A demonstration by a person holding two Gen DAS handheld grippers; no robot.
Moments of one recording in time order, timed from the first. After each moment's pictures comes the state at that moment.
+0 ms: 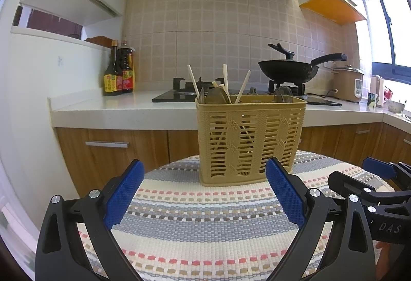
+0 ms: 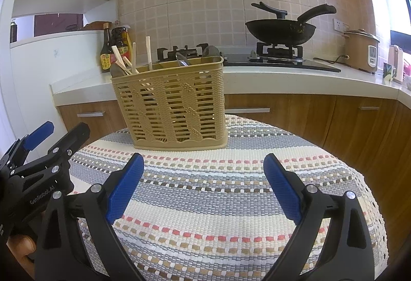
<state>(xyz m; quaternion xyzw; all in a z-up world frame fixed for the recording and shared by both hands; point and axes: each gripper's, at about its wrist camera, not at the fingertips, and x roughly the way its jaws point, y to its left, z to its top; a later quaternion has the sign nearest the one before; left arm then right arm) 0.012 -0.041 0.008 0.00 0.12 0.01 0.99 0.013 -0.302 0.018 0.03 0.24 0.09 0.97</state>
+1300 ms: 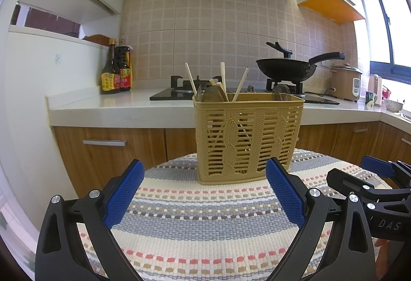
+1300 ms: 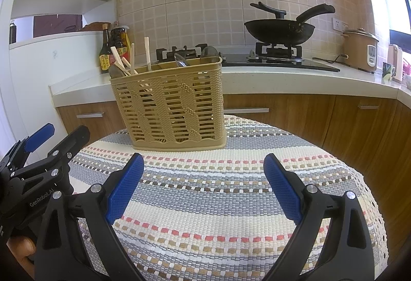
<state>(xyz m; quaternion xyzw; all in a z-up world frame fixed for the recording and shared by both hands) 0.012 -0.044 0.006 0.00 0.12 0.00 0.99 0.013 -0.302 0.018 0.03 0.24 0.09 0.97</state>
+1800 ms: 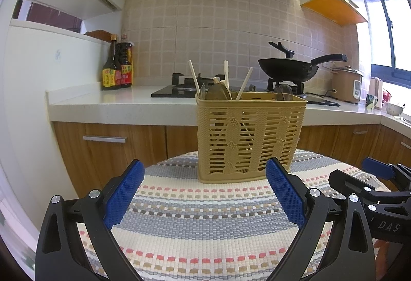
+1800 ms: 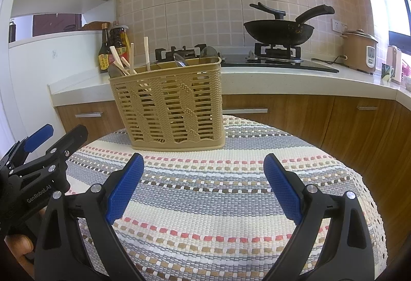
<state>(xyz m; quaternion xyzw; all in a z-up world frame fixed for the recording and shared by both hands) 0.014 -0.036 0.006 -0.01 0.13 0.00 0.99 0.012 -0.302 0.018 0.03 0.24 0.09 0.97</state>
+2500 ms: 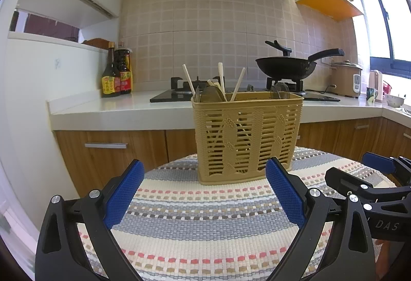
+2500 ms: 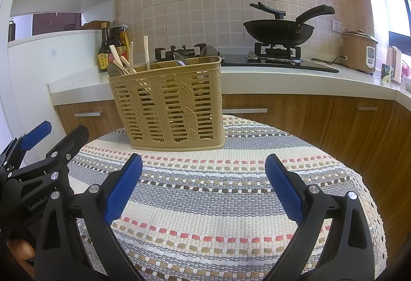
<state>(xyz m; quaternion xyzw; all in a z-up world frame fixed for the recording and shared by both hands) 0.013 -0.044 0.008 0.01 0.12 0.00 0.99 0.013 -0.300 0.017 0.03 0.24 0.09 0.97</state>
